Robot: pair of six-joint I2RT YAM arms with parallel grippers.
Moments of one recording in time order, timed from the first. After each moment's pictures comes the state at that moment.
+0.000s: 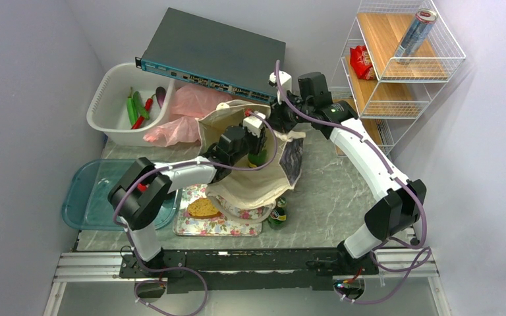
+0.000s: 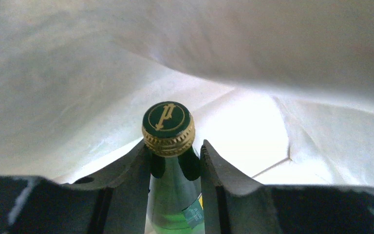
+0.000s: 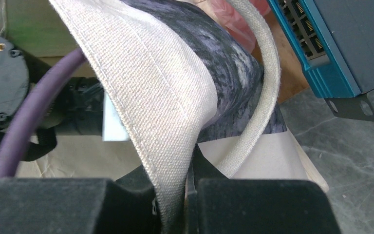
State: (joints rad) left arm -0.74 1.79 1.06 0.54 -0.10 -0.04; right arm 0.45 1.57 1.61 -0.66 -0.47 -0.15
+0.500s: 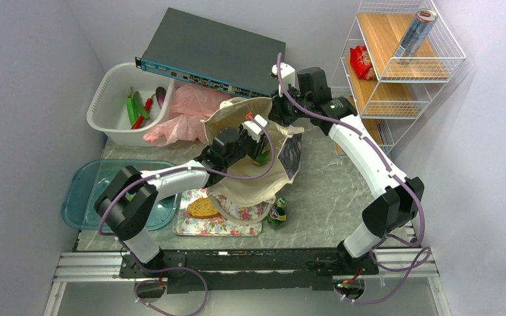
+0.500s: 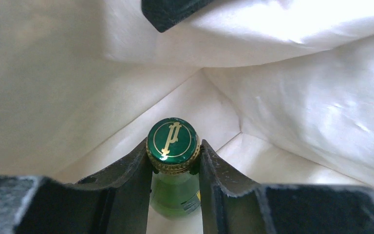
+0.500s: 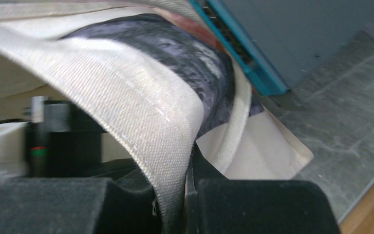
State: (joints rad) left arm -0.76 1.64 0.99 0.53 0.03 0.07; right arm 0.45 1.60 1.67 -0.65 -0.32 -0.08
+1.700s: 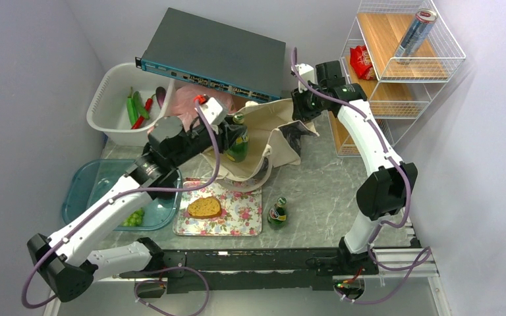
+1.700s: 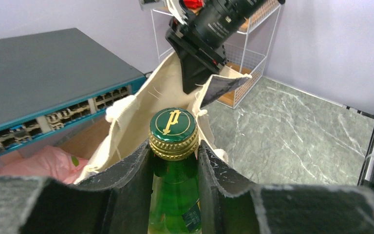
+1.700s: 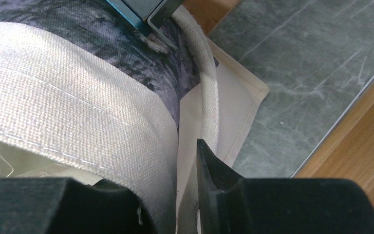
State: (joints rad) left arm -0.71 1.10 1.10 0.05 0.19 0.06; right arm 0.25 1.75 1.79 -0.87 -0.32 -0.19
